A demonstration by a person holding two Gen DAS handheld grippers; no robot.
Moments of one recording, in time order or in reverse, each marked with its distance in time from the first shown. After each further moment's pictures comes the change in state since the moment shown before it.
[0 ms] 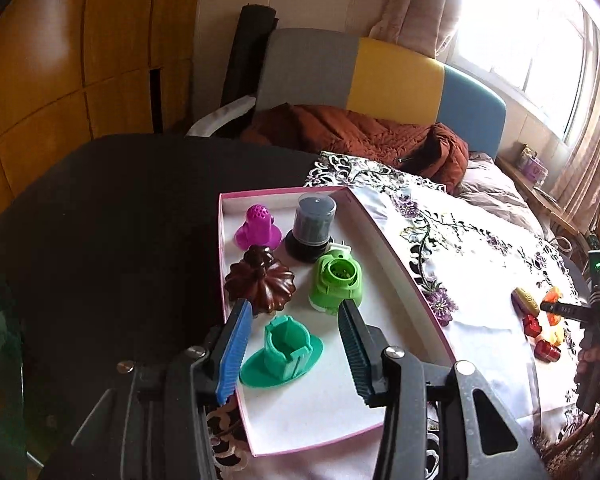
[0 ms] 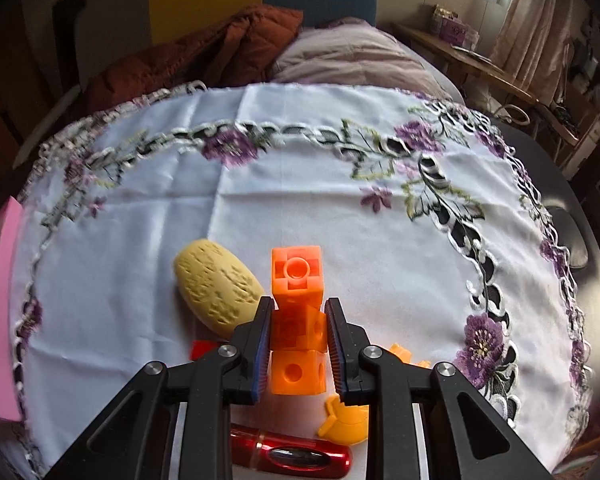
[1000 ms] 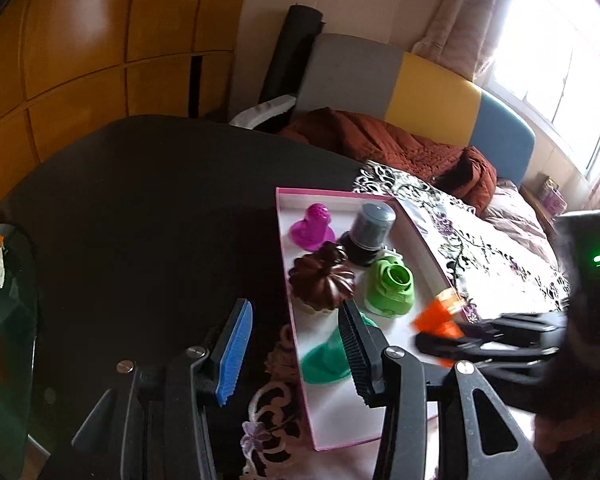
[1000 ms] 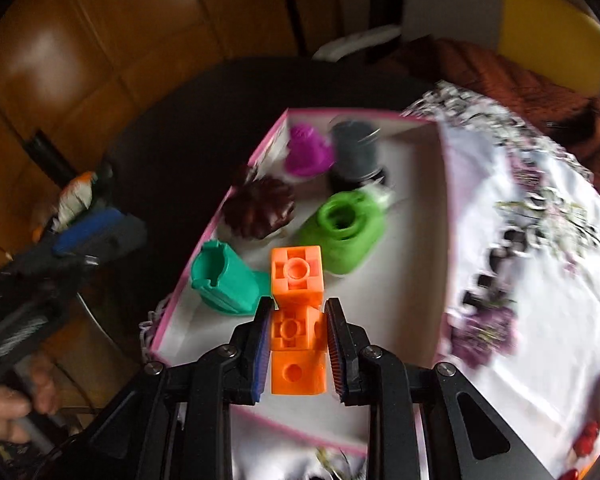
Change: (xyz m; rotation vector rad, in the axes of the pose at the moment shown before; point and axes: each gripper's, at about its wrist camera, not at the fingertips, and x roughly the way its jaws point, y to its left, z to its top) left arm -0.005 0.052 -0.007 -0.123 -0.016 0.050; right arm -0.066 0.340 -0.074 -0.670 0.116 0.599
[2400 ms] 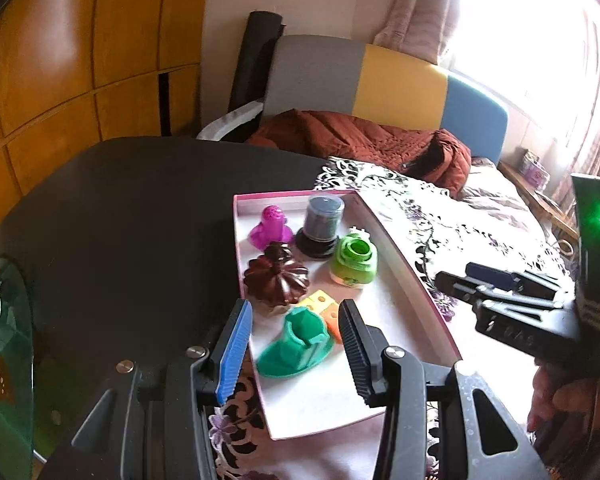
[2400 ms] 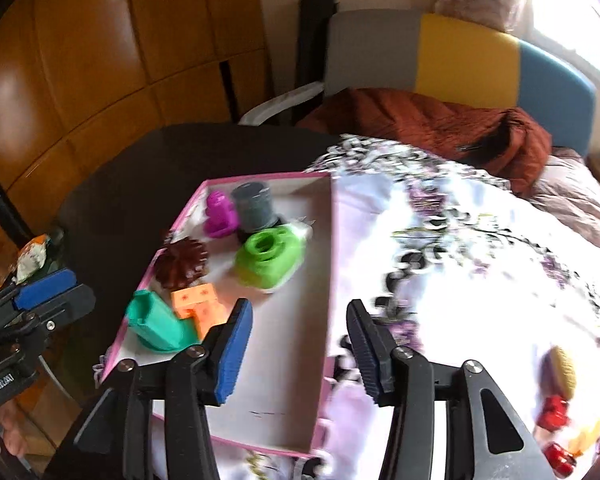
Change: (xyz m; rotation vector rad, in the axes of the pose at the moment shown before) left arm -0.013 -0.043 -0.005 0.133 -0.010 -0.045; right arm -0.060 -0.045 -0.025 0.133 -0.281 -0.229
